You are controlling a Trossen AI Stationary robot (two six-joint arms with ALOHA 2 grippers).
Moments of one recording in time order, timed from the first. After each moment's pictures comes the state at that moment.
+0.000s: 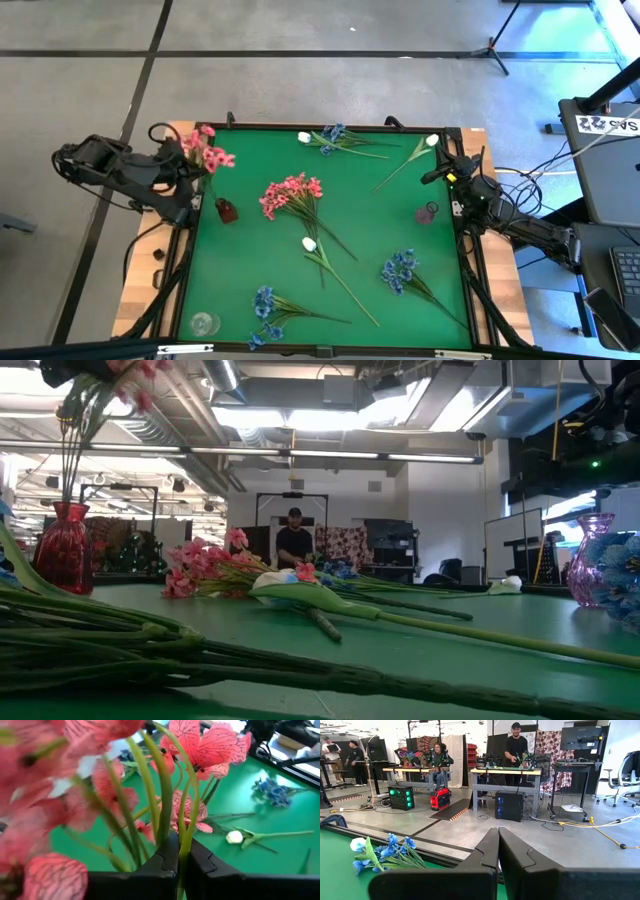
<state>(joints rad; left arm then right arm) -0.30 0.56 1.11 -1.31 -0.60 -0.72 -0.40 0.00 0.01 0.08 0.74 -0.06</state>
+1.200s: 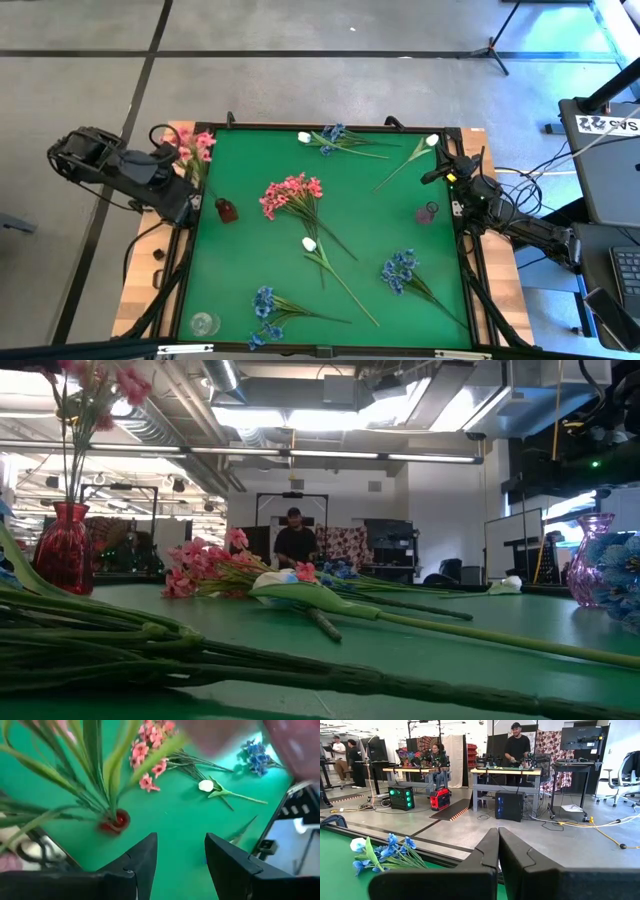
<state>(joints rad) -0.30 0.68 1.31 -1.57 -0.26 -1.20 -0.40 0.00 0.01 0.08 0.74 -0.06</state>
